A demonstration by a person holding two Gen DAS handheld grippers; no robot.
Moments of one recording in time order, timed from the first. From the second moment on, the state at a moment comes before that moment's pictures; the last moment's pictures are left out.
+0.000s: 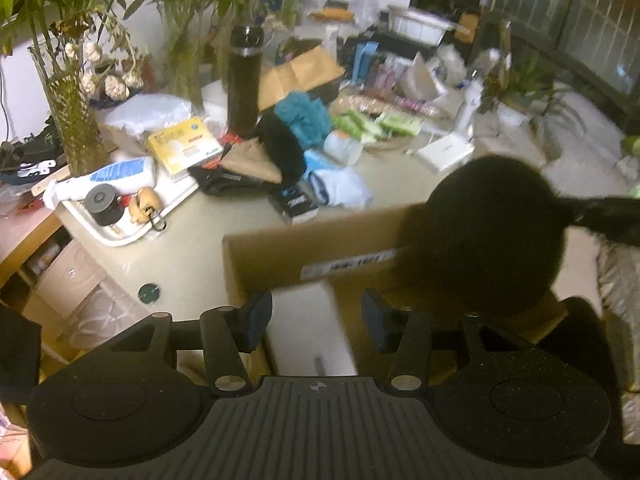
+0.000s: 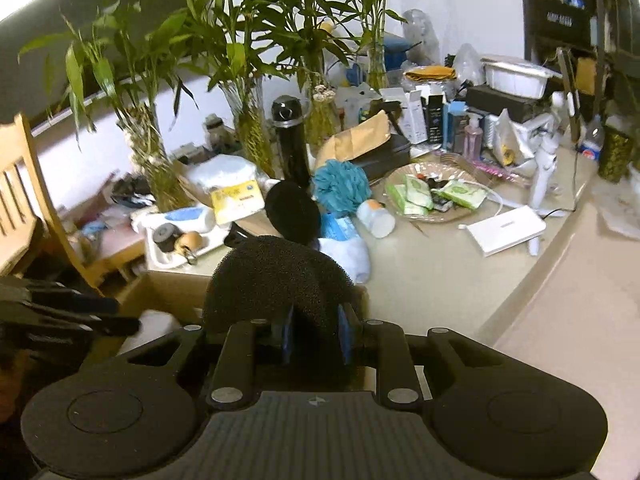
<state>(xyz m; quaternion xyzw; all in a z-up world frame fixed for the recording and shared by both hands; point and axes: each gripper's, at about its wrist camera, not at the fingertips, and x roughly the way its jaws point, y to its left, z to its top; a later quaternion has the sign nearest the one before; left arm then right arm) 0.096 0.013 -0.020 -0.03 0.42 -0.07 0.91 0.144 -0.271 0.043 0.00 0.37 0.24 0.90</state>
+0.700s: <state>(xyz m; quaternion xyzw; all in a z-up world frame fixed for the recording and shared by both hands) 0.061 0.048 -0.003 -0.08 0.37 -0.06 0.92 0.125 -0.223 0.028 -0.11 0.34 0.24 0.90</state>
